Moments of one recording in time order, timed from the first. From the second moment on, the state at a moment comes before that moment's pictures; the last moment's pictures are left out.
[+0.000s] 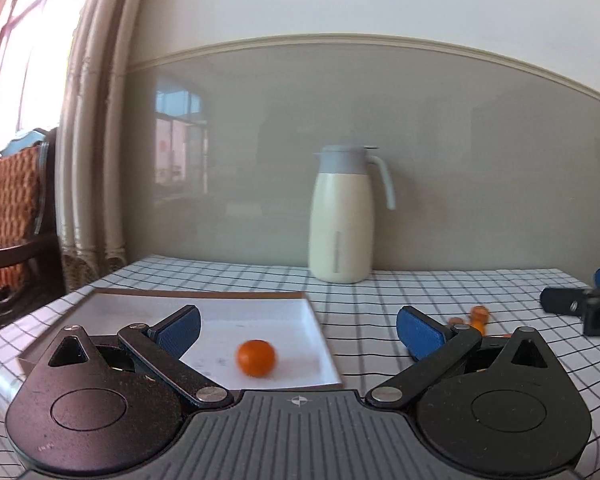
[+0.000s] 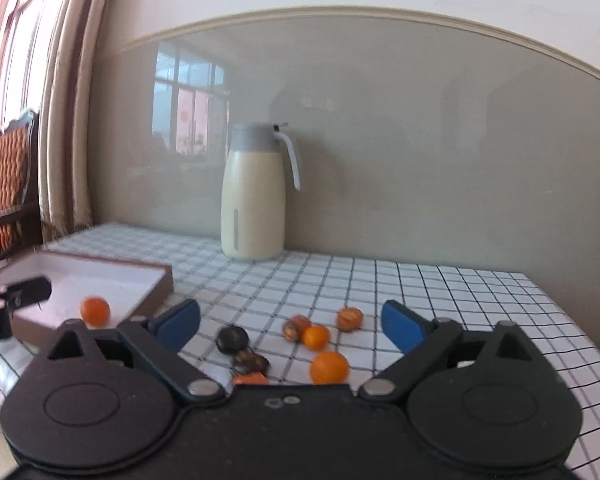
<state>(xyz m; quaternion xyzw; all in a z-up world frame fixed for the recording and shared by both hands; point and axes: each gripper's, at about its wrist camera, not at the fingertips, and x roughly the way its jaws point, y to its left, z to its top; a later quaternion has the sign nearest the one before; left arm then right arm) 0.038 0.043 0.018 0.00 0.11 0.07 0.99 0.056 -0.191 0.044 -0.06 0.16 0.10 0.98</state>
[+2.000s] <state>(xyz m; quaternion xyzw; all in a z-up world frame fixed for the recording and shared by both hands) 0.170 -0.073 -0.060 -0.02 0.26 -0.11 0.96 0.134 -0.244 -0.035 -0.04 0.28 0.17 0.95</state>
